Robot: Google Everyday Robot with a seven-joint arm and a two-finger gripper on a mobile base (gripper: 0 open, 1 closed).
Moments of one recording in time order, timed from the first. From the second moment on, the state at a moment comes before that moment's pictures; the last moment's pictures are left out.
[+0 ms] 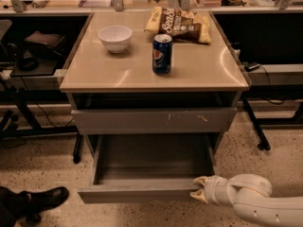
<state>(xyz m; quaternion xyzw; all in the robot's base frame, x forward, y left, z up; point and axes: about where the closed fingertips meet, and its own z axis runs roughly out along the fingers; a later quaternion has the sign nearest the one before) 0.464 -0.186 0.431 -0.54 0.78 0.03 0.32</state>
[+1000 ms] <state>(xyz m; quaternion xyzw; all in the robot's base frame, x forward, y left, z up) 0.447 -0.176 0.429 -0.55 0.77 0.05 0.32</state>
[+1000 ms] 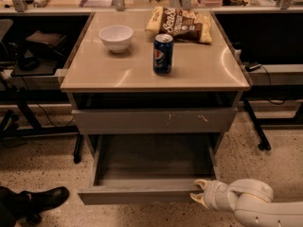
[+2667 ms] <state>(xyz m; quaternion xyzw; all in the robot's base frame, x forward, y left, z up) 0.407 -0.172 0.428 -0.56 0.75 0.06 0.34</state>
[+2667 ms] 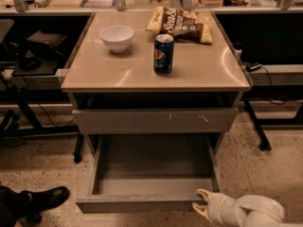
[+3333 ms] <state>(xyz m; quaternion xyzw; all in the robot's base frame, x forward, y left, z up) 0.390 -0.180 0.428 -0.55 0.75 0.06 0.35</state>
